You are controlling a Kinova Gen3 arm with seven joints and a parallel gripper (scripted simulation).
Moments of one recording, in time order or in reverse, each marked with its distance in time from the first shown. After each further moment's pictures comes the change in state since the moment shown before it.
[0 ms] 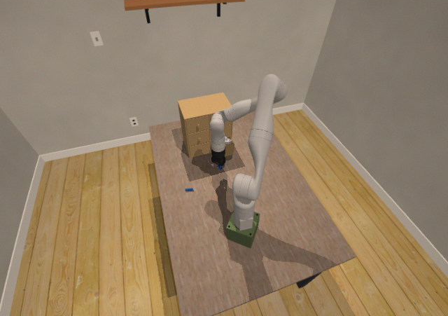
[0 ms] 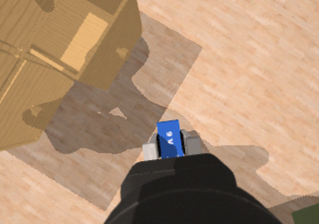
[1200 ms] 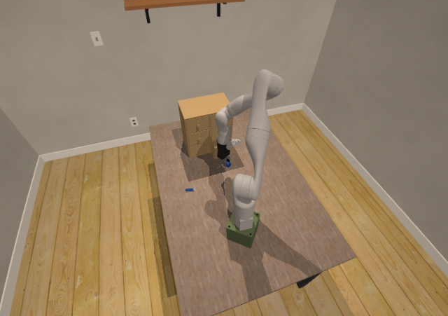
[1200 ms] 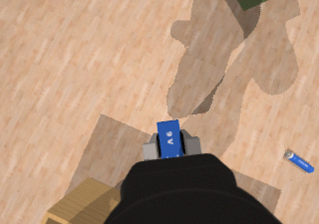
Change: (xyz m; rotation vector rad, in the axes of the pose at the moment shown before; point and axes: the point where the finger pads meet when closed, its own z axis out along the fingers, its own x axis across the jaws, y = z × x) arm 0.021 -0.032 0.000 -0.016 0.006 1.712
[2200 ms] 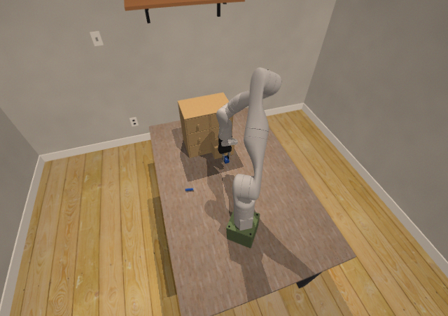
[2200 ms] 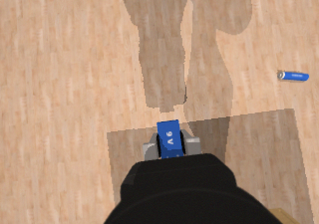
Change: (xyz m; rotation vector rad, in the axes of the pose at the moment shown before) arm -0.017 0.020 -0.009 -0.048 -0.026 0.527
